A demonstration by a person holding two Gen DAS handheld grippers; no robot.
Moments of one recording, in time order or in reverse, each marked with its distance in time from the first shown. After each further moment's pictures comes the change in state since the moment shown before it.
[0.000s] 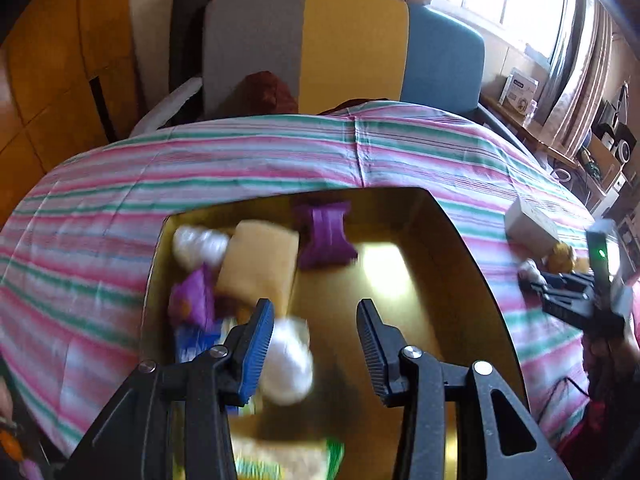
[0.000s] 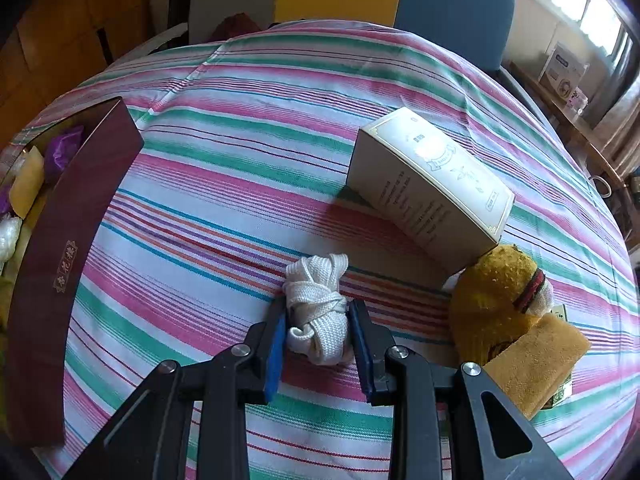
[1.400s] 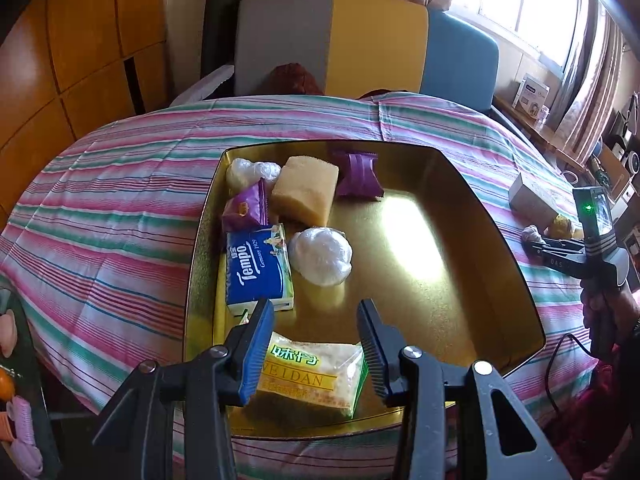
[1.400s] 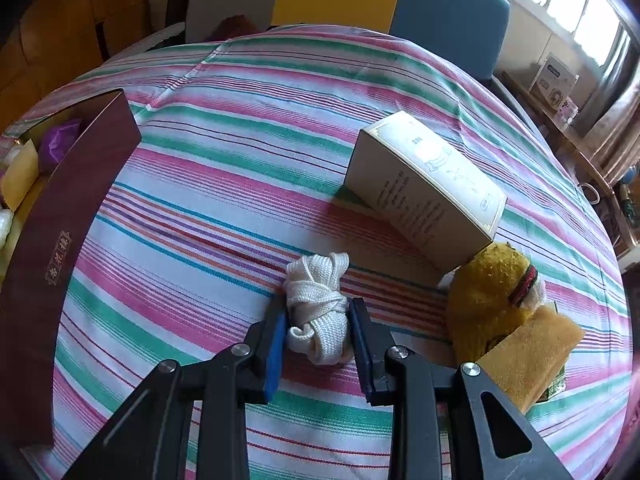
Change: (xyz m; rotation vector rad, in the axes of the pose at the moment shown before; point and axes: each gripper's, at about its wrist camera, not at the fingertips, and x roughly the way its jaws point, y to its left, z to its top) left arm -0.037 0.023 -0.067 -0.054 -0.001 0.048; right arm -0.002 0.009 -0.003 -0.014 -0.021 -0.055
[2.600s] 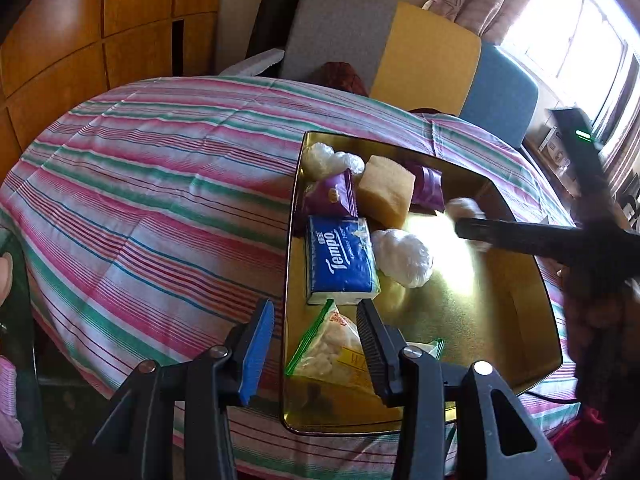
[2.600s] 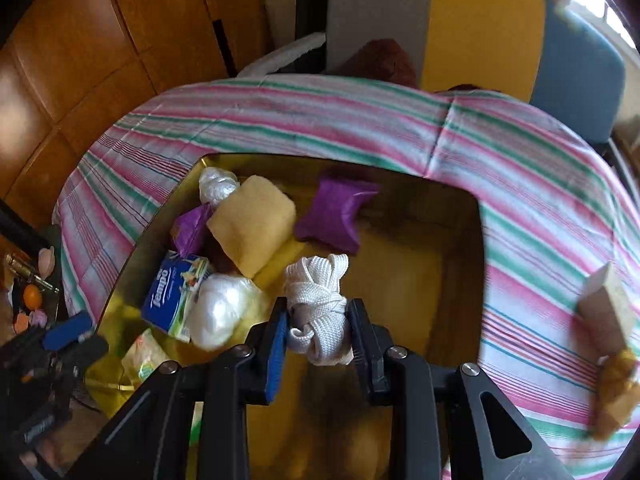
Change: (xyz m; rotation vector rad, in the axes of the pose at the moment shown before) left arm 0.006 0.077 -0.011 -0.187 0.007 -0.016; right arm -0.051 0.229 0.086 -0.109 0.025 0.346
